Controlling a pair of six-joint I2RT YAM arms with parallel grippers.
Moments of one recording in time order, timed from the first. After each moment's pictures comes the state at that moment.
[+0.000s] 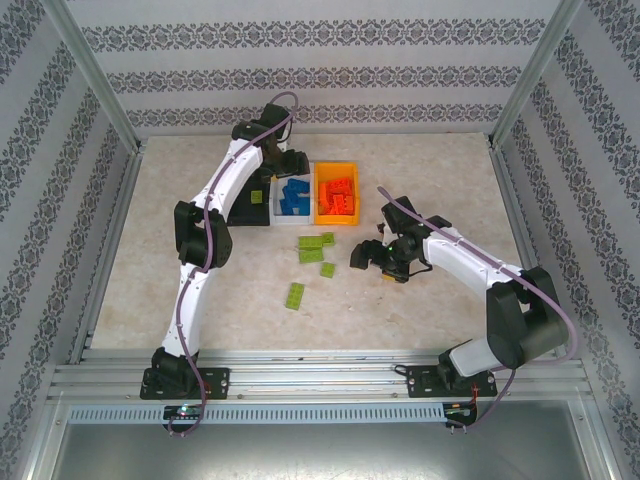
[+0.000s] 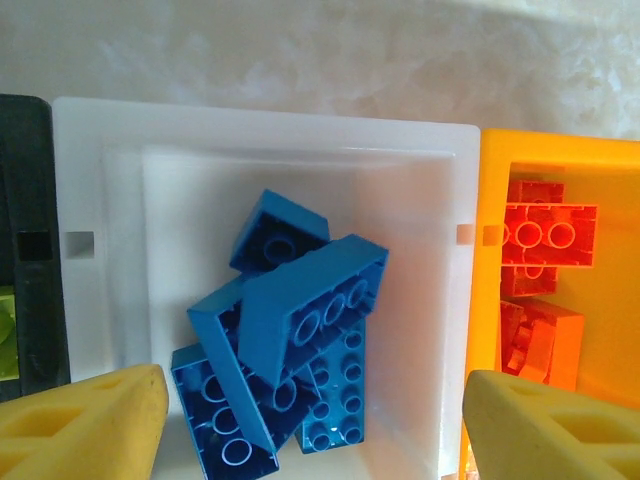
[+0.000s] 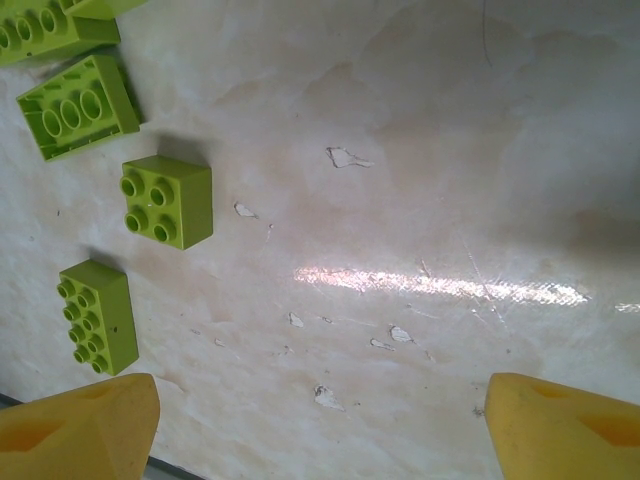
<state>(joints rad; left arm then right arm) -0.30 2.46 2.50 -1.16 0.16 -0.45 0.39 1.47 0.93 -0.74 -0.38 0.63</state>
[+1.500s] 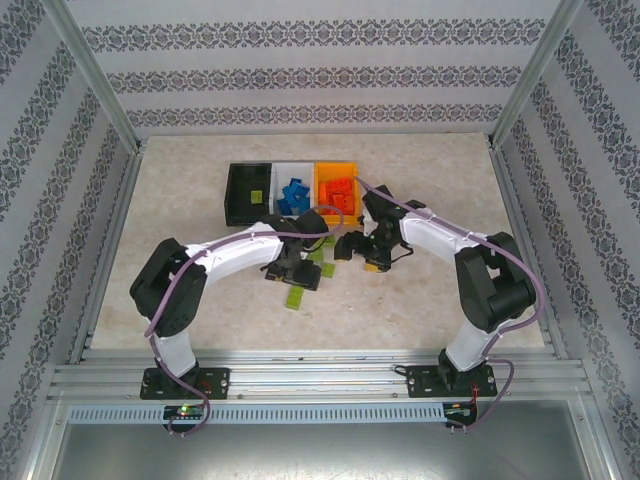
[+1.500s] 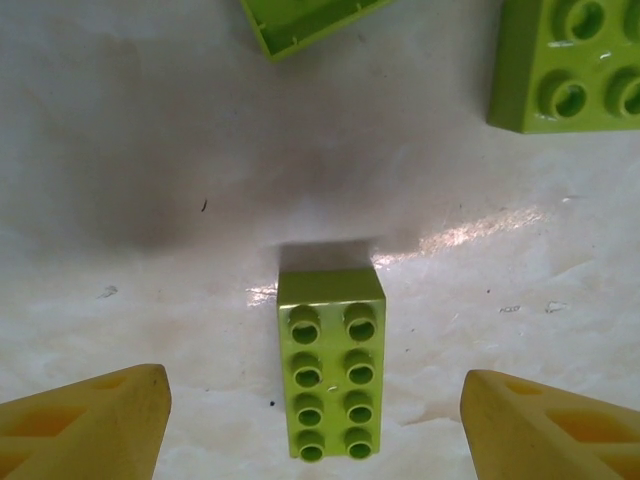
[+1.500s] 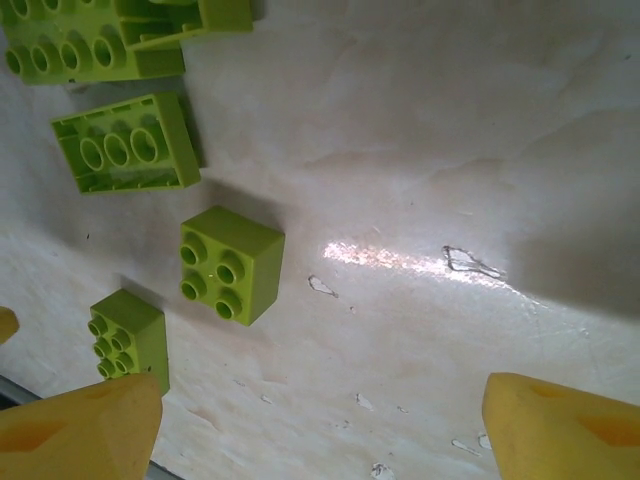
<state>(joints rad) -0.75 1.81 1.29 -0.94 0.03 -0.53 0.43 1.72 1.11 -0.73 -0.45 0.57</state>
